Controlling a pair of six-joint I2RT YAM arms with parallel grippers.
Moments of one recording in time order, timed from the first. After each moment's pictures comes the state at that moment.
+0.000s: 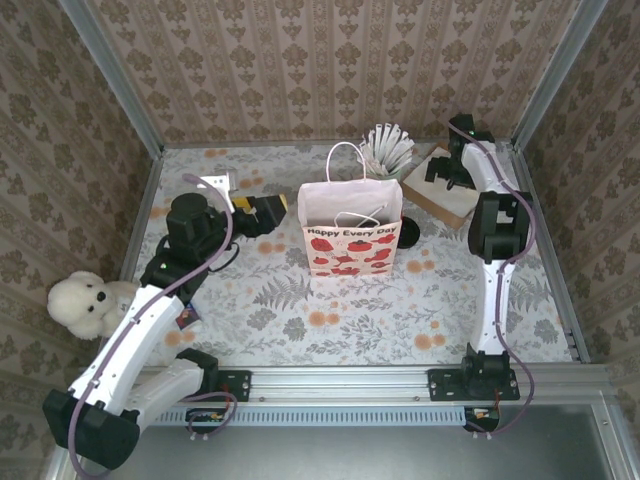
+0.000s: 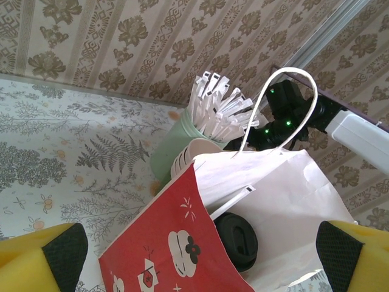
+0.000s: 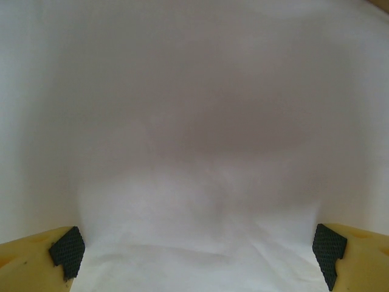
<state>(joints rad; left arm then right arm) -0.42 0.93 0.88 -0.18 0.32 -0.53 -0.08 2.42 2.21 -1.02 0.13 0.21</state>
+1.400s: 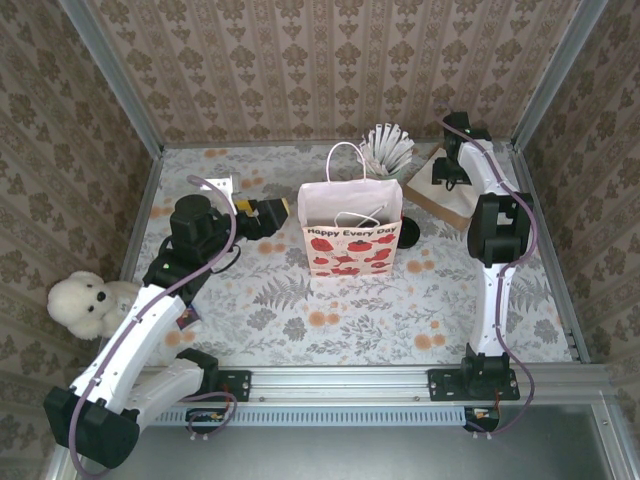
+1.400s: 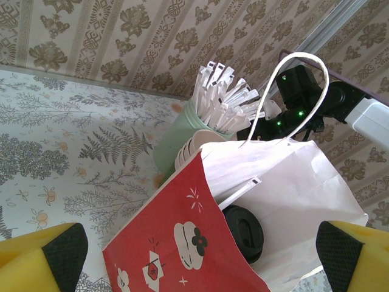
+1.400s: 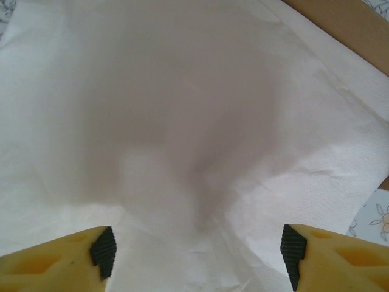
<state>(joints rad) -0.43 0.93 0.86 -0.18 0.32 -0.52 -0.04 2.33 2.13 -1.02 0.26 0.13</state>
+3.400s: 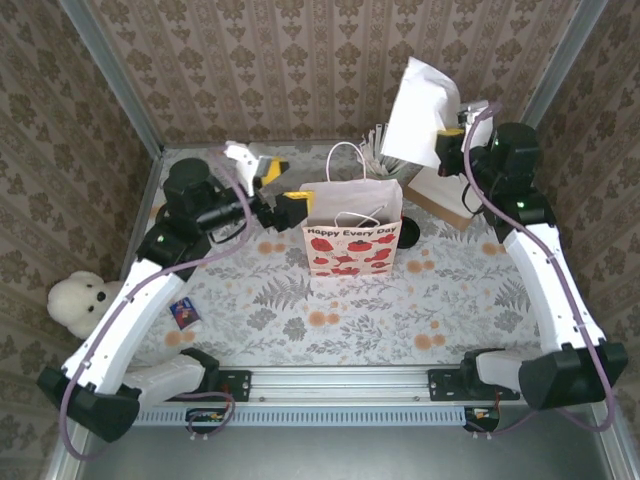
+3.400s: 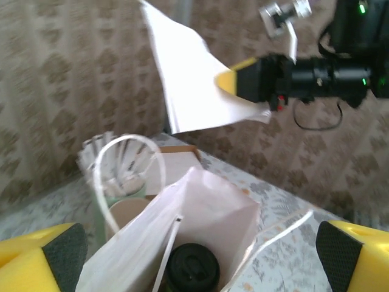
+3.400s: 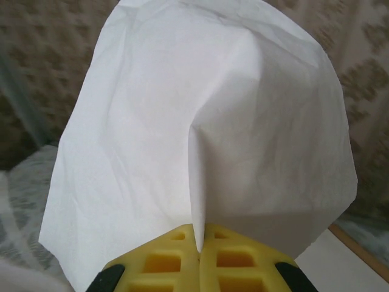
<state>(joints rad) -0.54 1.10 1.25 -0.25 0.61 -0.06 0.08 1.22 1.32 -0.27 -0.28 -0.02</state>
